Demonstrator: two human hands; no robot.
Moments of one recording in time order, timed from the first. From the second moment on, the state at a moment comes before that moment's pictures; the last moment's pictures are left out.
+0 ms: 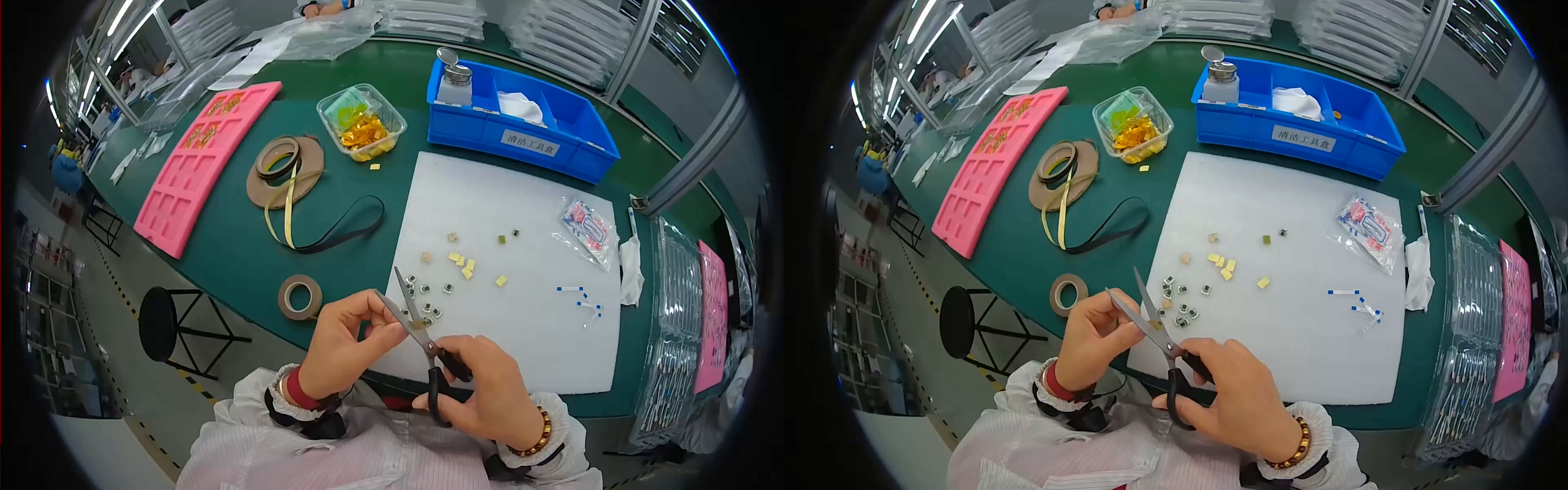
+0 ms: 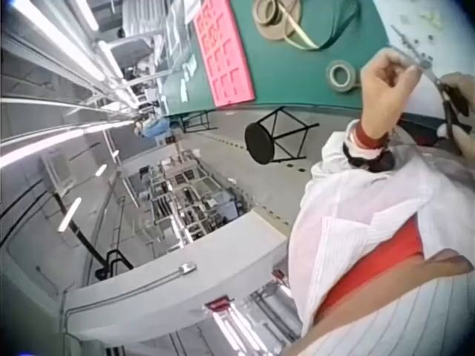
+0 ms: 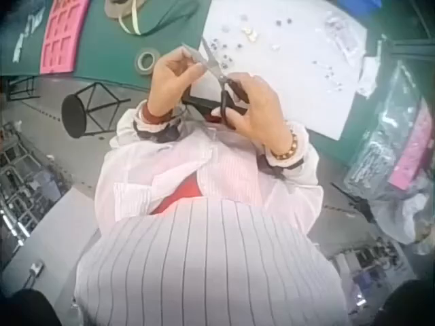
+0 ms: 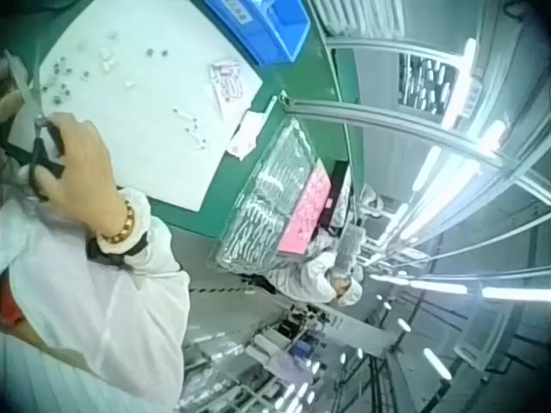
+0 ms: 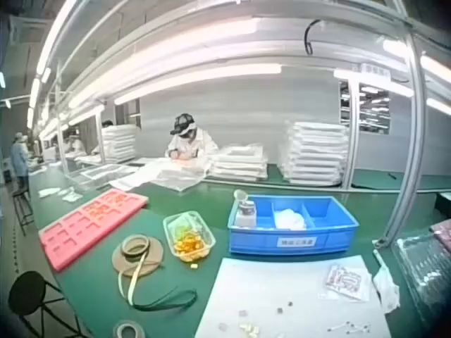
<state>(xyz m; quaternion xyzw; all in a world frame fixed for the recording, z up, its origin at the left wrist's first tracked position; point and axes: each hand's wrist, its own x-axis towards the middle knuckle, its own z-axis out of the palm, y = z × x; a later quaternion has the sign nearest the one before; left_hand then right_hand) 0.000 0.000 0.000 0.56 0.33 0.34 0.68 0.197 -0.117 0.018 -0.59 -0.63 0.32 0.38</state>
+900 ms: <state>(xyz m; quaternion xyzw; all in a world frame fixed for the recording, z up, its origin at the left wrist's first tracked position) -0.007 0.009 0.015 0.86 0.28 0.37 0.21 0.209 -0.128 0.028 -0.68 -0.71 0.03 0.16</state>
